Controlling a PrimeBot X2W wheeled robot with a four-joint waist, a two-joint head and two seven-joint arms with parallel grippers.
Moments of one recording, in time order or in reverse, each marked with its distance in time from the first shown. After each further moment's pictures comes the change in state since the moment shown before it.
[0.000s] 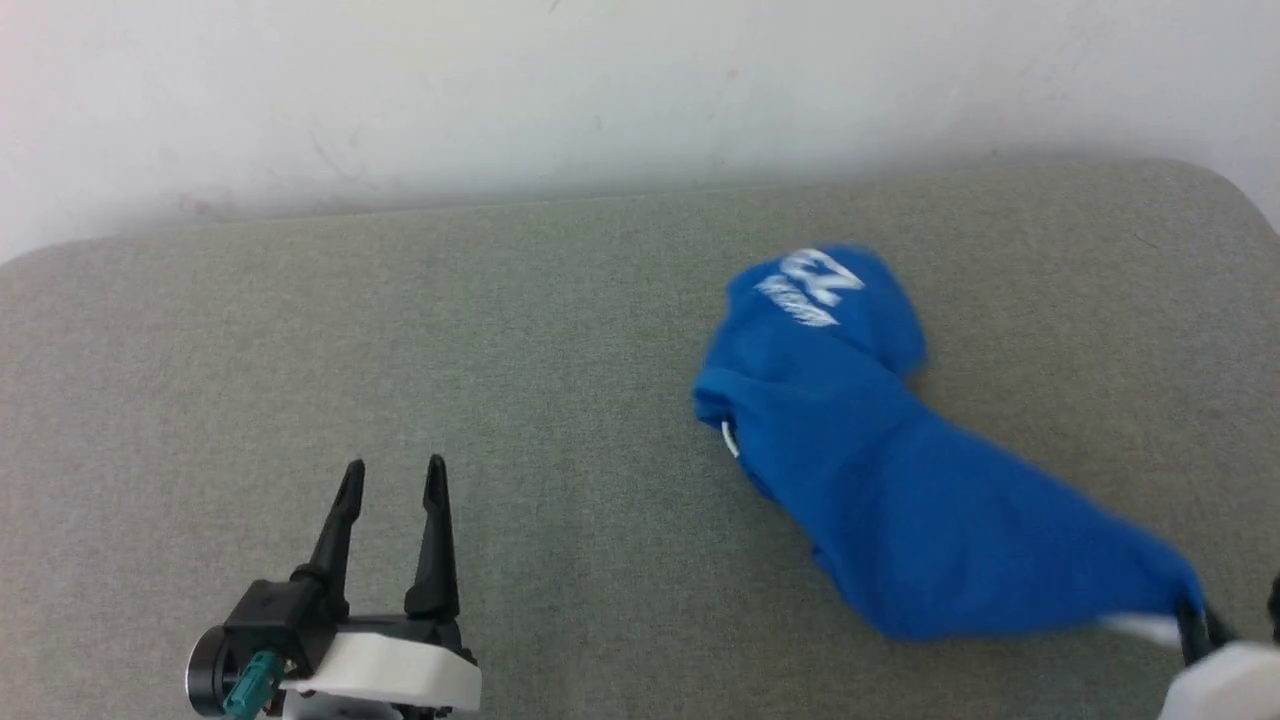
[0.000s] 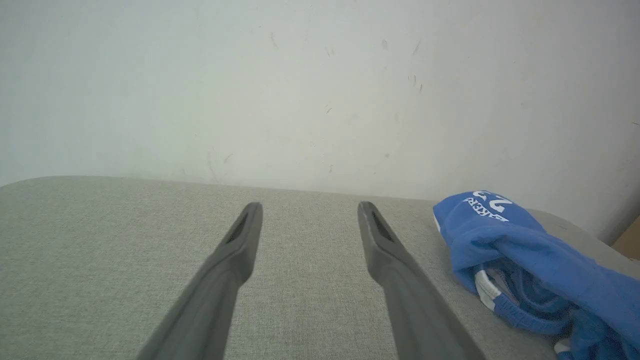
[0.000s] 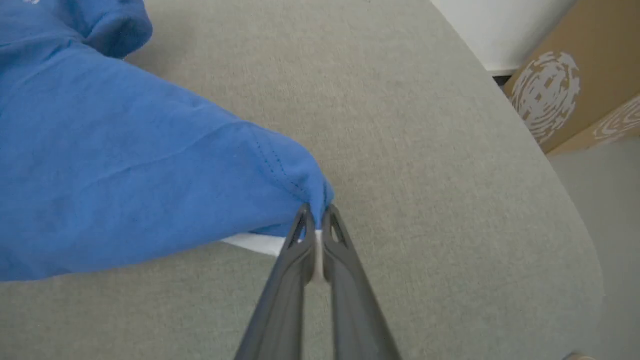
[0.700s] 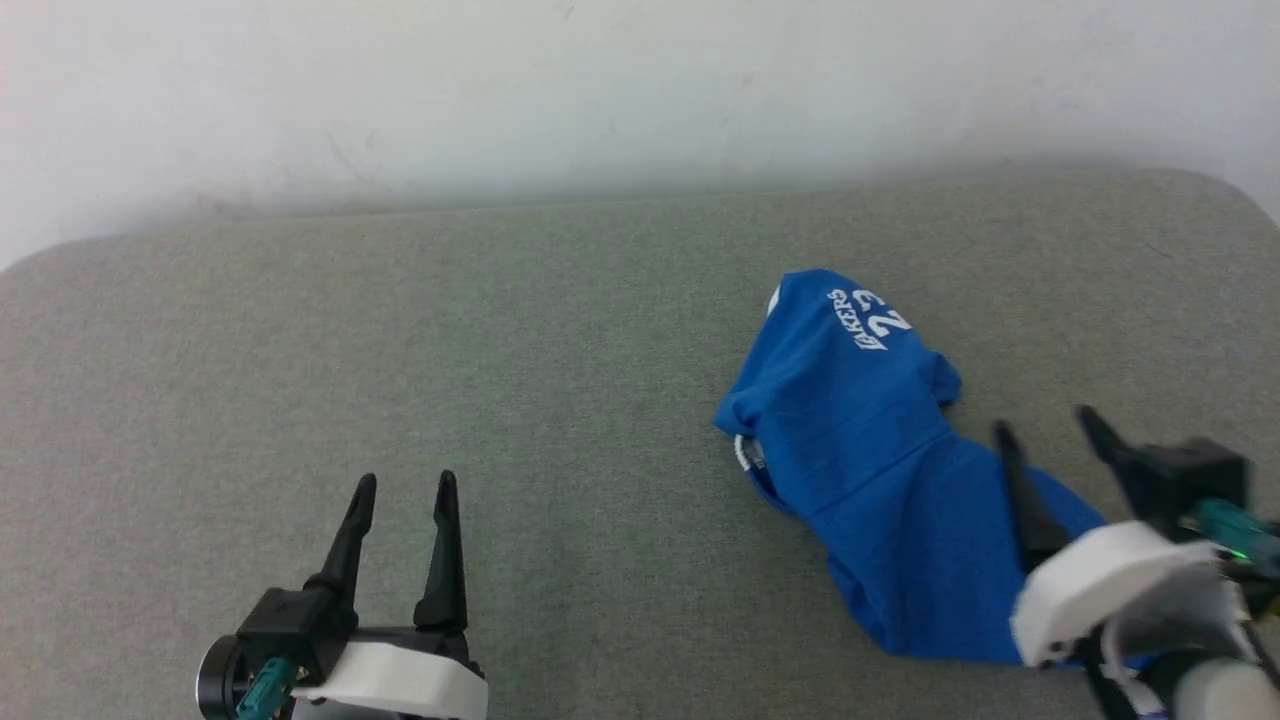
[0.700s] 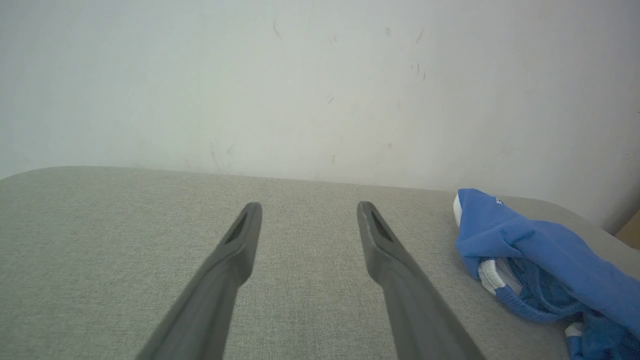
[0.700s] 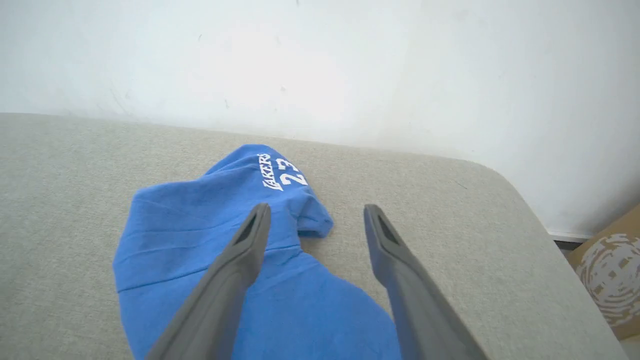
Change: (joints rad) left arm 0.016 -0.001 -0.005 0.022 0.012 -0.010 0.000; right arm -0.124 0.002 0.202 -0.067 -0.054 0.000 -0.118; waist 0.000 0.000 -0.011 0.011
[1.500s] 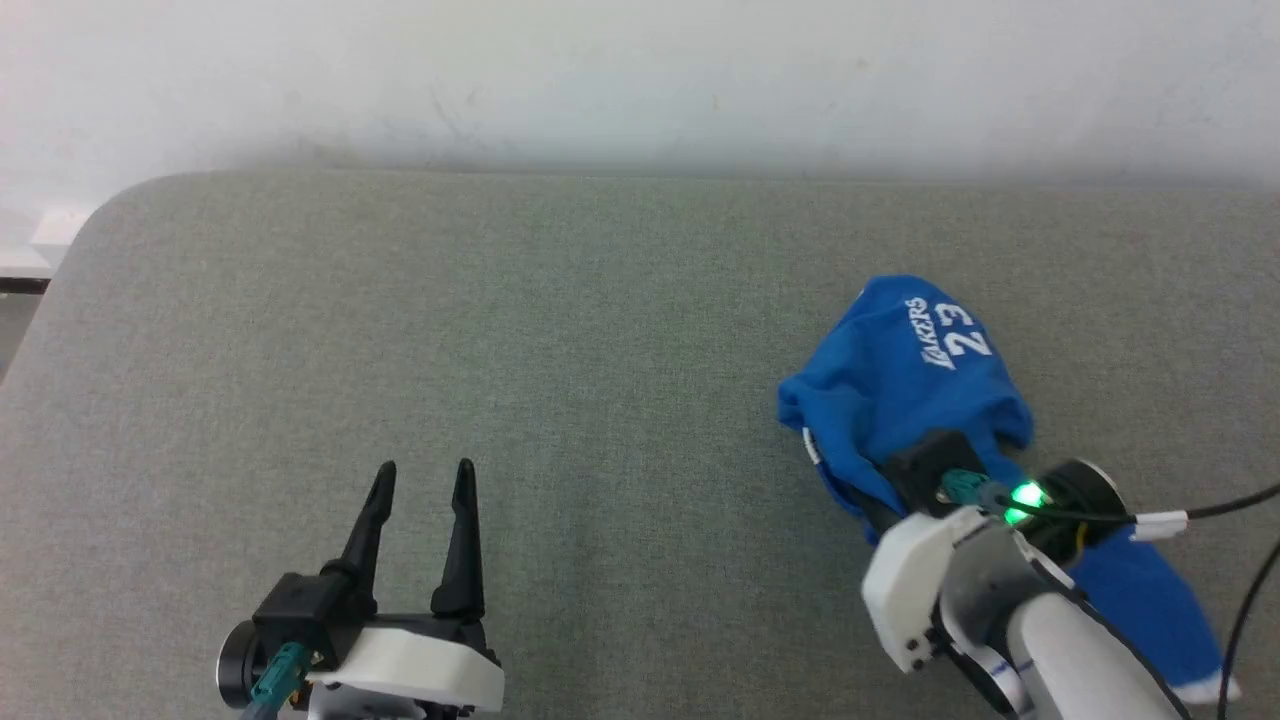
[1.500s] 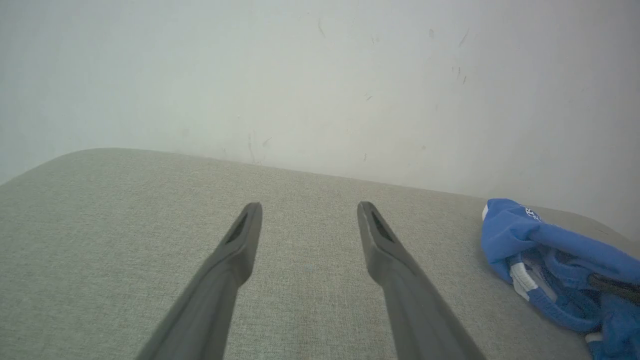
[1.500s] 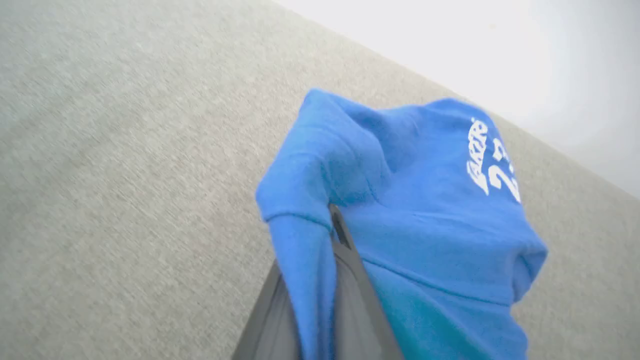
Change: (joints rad) left arm -0.030 0.000 -0.034 0.018 -0.033 0.011 0.000; right arm -0.235 -0.143 0.430 0.389 0.054 0.000 0.033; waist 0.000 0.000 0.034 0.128
